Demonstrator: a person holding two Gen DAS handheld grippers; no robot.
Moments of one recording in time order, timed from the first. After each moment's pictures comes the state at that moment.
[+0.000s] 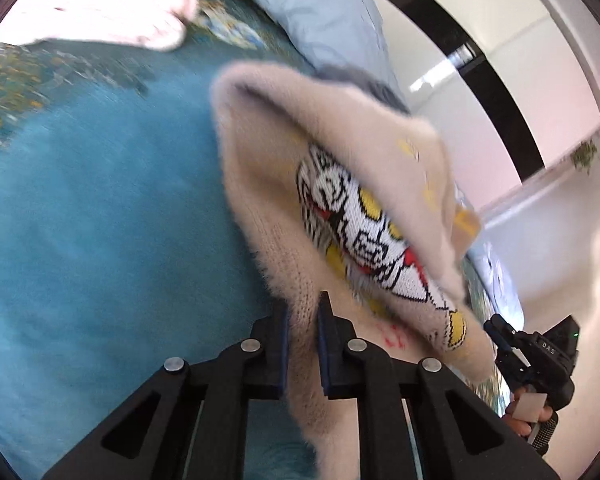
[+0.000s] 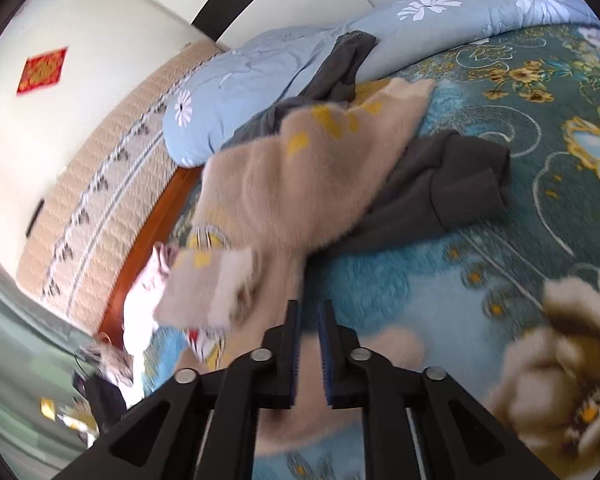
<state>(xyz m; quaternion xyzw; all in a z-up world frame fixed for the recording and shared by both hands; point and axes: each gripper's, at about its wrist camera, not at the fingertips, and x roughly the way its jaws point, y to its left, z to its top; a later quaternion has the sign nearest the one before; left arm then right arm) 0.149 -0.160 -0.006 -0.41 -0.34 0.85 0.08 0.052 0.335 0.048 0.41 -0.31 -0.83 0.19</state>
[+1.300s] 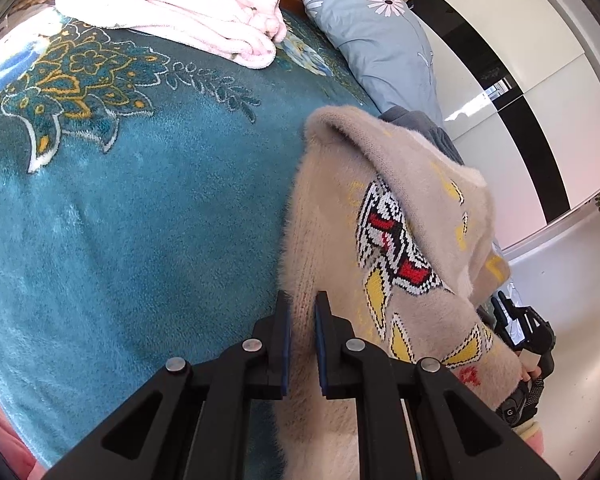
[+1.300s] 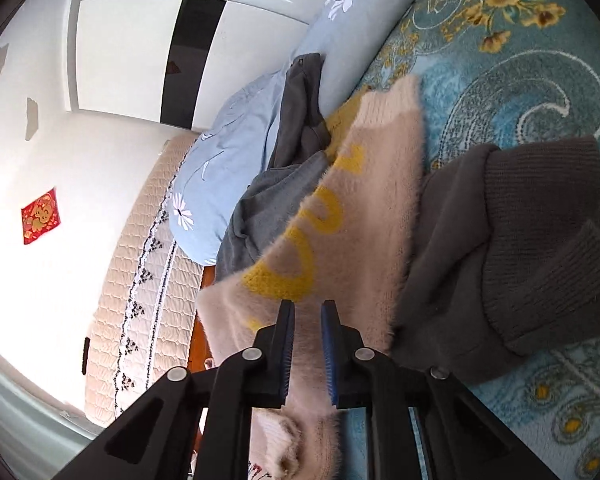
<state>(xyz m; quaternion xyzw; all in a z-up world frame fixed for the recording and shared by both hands) 0.150 -0.193 -0.016 -0.41 -0.36 0.84 0.01 -0.064 0.347 -0.005 0.33 -0.52 -0.77 0.15</state>
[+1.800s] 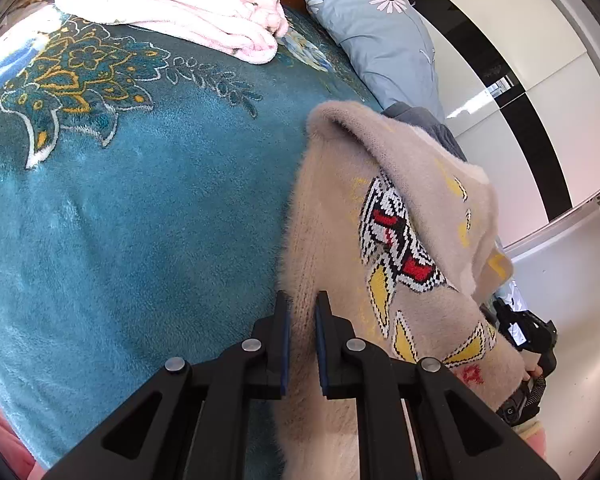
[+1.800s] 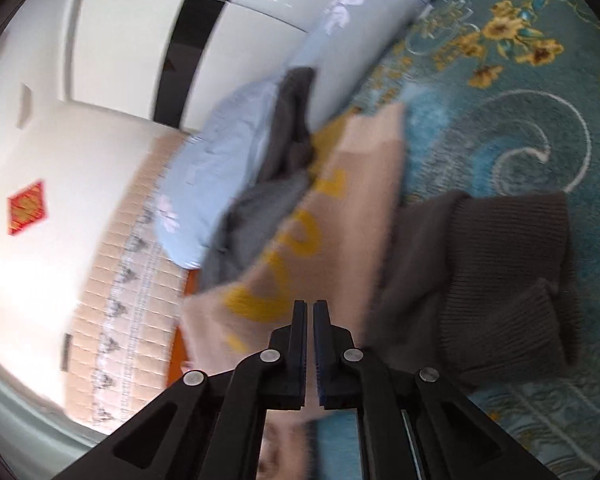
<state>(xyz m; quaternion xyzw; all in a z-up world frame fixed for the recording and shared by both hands) 0.147 -0.192 -0.017 -0.41 -0.36 0.84 0.01 -0.047 0.368 0.005 0.36 -0.48 -0.80 0.11</state>
